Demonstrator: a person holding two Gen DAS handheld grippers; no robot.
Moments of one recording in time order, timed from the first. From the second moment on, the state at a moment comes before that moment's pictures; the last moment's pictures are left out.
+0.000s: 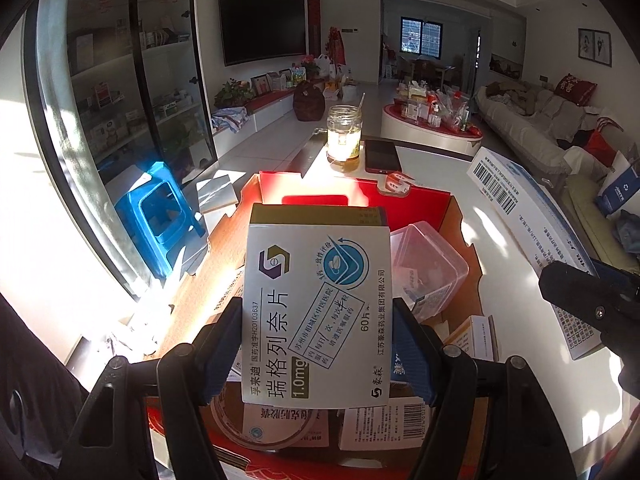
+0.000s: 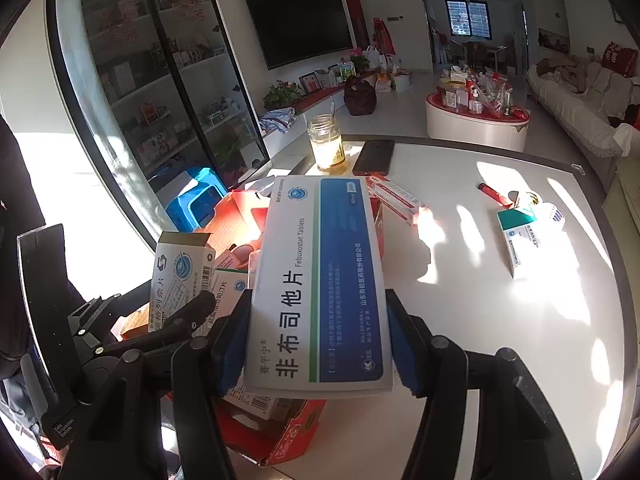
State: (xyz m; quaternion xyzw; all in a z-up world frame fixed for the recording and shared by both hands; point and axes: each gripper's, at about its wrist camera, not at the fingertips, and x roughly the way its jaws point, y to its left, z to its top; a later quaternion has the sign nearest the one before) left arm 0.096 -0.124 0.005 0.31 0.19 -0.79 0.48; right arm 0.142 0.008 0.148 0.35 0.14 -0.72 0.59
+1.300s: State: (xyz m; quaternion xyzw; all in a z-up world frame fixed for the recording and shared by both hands) left arm 0.095 -0.128 0.006 0.31 0.19 -0.80 0.48; right arm 0.170 -0.020 0.148 0.30 0.20 -0.73 0.57
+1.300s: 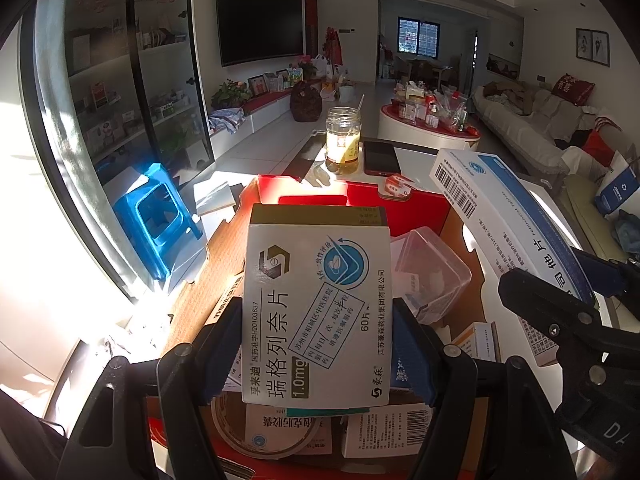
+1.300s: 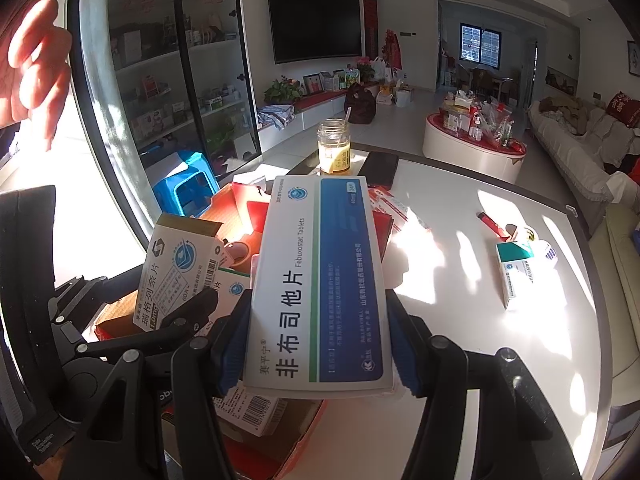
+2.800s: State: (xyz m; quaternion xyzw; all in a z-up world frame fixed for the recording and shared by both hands) left arm 0.094 -0.130 0.006 0.31 0.18 -0.80 0.48; right arm 0.173 -0.023 0.148 0.30 0.20 -0.73 0.57
